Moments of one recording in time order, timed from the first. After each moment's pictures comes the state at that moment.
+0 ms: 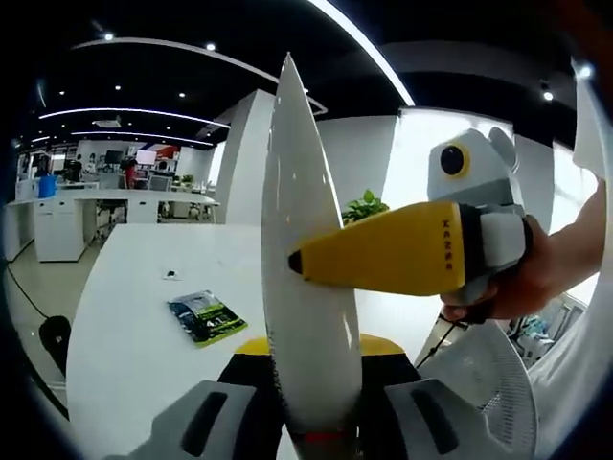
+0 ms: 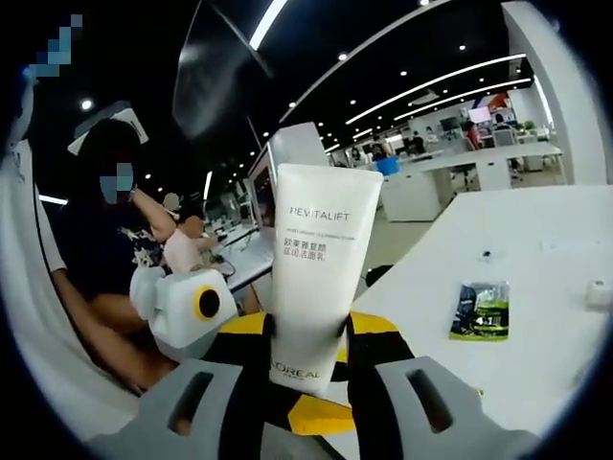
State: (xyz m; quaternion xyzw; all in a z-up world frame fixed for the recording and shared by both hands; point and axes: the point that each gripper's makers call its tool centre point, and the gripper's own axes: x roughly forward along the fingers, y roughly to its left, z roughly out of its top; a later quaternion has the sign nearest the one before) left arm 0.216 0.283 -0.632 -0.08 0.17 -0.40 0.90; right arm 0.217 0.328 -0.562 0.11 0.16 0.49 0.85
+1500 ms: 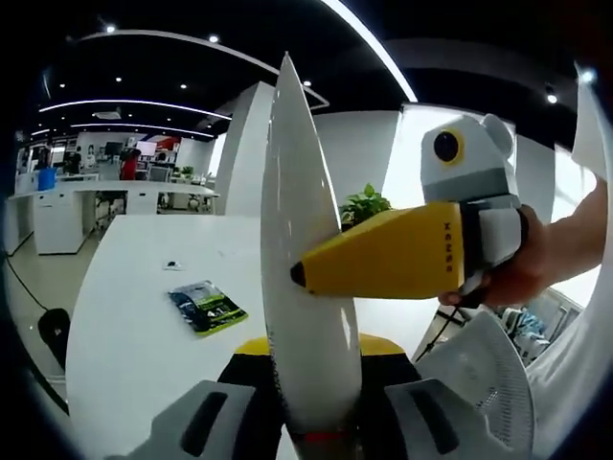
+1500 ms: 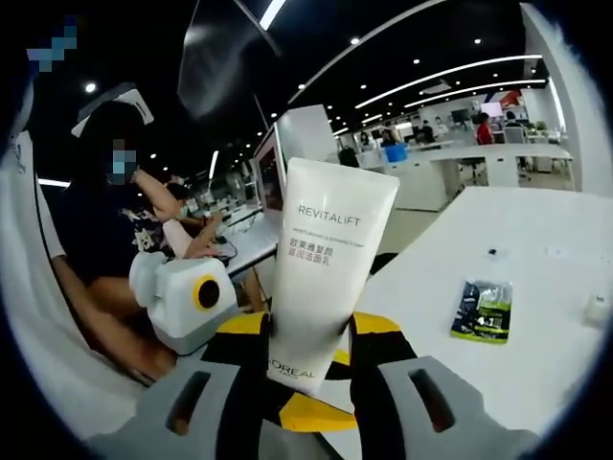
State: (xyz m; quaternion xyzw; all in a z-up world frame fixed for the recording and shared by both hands) left arm 0.213 0.288 -0.639 -0.09 0.19 -0.40 0.89; right arm 0.218 0.334 -0.571 0.07 0.19 0.50 0.84
